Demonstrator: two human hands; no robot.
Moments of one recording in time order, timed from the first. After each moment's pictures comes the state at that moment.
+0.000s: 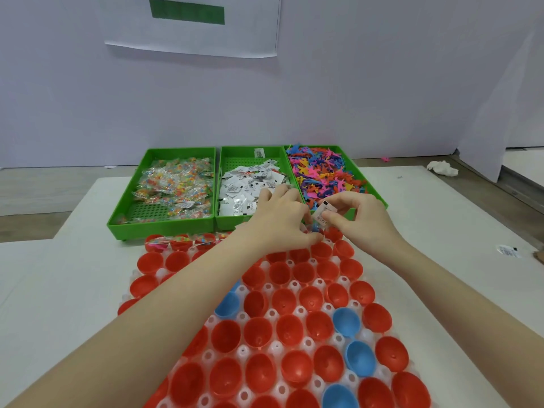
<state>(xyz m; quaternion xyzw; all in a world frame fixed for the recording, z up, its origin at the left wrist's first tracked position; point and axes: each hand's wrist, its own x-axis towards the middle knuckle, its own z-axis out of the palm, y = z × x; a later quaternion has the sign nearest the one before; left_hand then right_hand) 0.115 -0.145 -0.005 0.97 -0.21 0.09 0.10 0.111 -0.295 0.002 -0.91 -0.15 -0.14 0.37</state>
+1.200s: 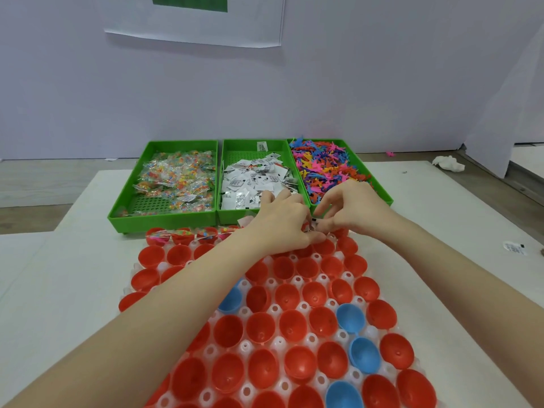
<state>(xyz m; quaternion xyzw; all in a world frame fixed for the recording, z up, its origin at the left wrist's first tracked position) 0.118 -0.144 -0.016 0.97 -0.22 0.05 0.11 0.121 -0.283 0.023 -0.96 -0.13 0.04 0.24</state>
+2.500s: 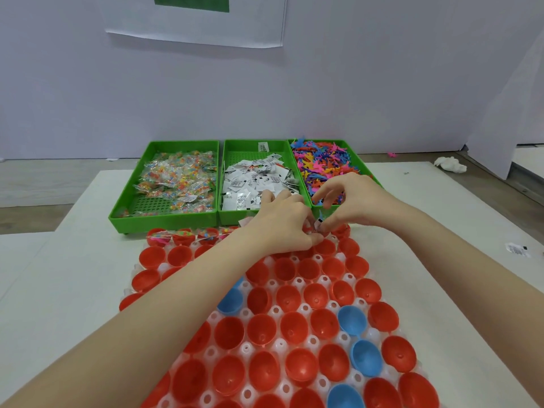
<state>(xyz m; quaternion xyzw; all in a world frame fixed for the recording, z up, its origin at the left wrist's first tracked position) 0.117 -0.143 -0.012 0.97 -0.21 0.06 0.11 0.132 -0.283 0.035 -0.97 -0.15 0.05 0.19</state>
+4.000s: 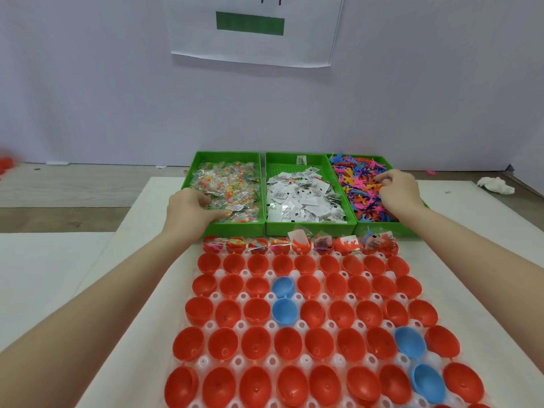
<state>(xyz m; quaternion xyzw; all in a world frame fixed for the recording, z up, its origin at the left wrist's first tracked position) 0.105 0.029 -0.016 0.90 0.17 0.18 0.36 0.205 -0.275 0.003 -0.93 0.04 -0.13 0.34</state>
